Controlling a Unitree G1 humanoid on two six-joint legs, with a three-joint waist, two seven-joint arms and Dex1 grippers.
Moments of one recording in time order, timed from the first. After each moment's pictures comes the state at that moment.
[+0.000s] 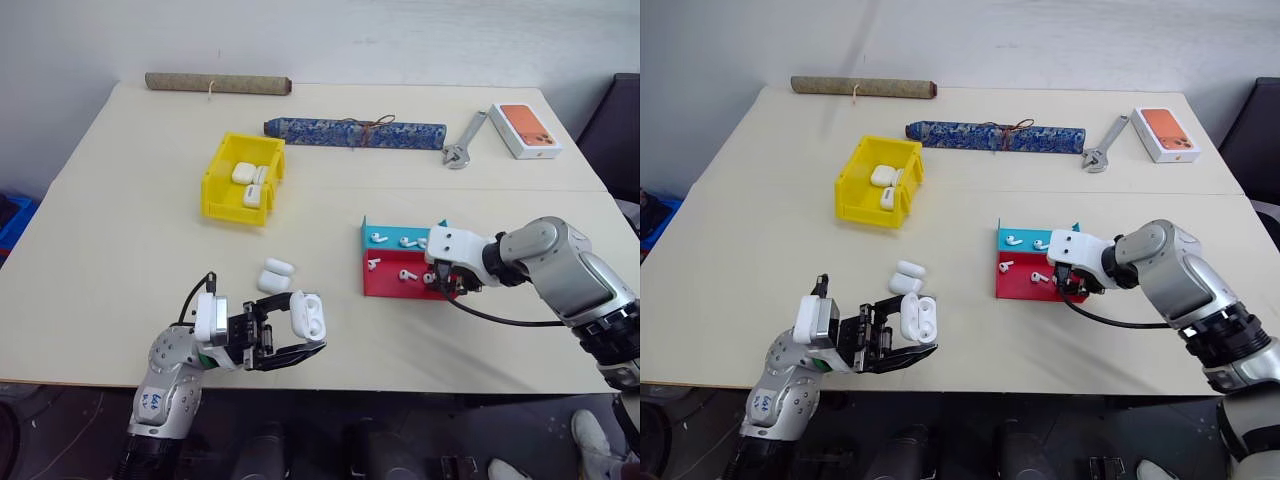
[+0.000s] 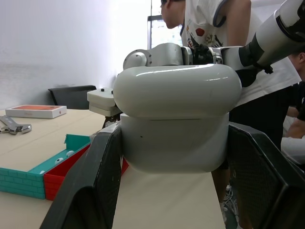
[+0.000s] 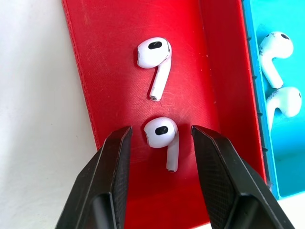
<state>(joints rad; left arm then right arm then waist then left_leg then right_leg) -0.06 0.32 -0.01 -0.19 -0.60 -0.03 -1.21 -0.70 -0.94 0.43 0.00 -0.04 0.61 1.16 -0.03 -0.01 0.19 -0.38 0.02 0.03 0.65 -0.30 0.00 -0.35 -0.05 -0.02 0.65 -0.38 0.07</state>
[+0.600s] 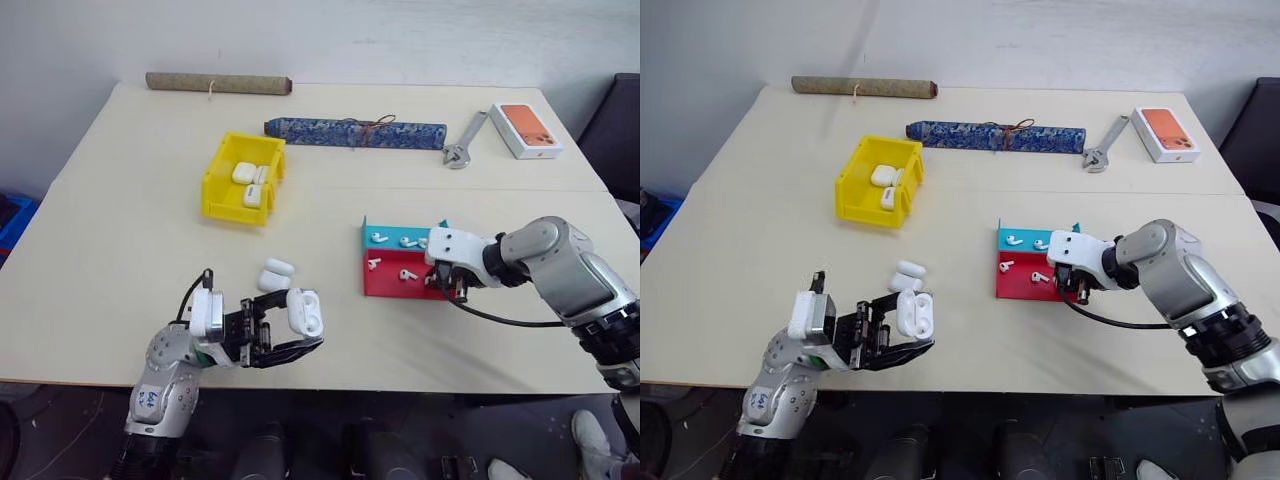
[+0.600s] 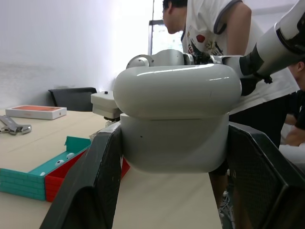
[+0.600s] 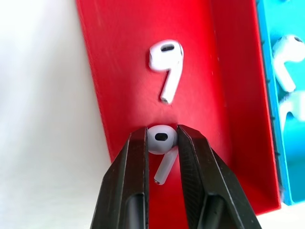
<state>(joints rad) -0.09 0.37 0.00 -0.22 -0.69 0.06 -1.20 -0.68 -0.93 0.34 -0.01 0.02 0.61 1.21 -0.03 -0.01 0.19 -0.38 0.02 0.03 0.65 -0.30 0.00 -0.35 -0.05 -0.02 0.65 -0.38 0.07</state>
